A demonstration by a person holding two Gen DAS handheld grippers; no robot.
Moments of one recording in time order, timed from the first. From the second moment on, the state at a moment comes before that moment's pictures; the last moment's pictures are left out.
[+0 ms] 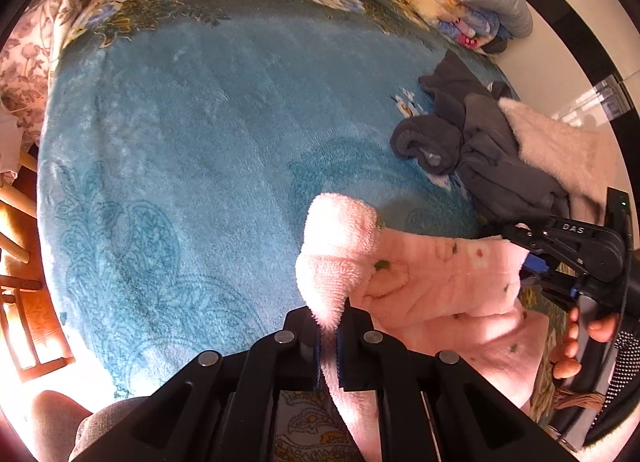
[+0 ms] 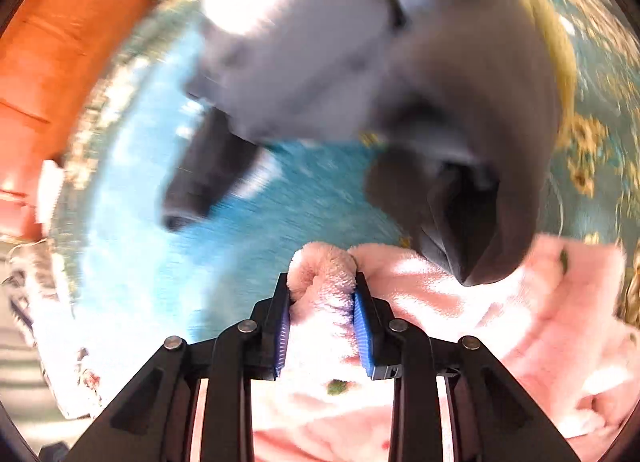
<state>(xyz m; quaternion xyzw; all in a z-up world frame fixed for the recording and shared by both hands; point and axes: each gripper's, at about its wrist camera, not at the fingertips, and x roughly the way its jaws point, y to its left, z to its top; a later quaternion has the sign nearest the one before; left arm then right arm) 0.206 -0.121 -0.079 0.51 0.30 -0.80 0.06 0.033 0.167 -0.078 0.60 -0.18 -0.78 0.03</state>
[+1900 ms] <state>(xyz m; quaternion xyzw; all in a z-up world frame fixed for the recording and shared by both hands) 0.197 0.049 -0.089 0.57 0.11 -0.82 -0.02 0.299 0.516 -0.103 0.52 -0.36 -0.76 -0.17</state>
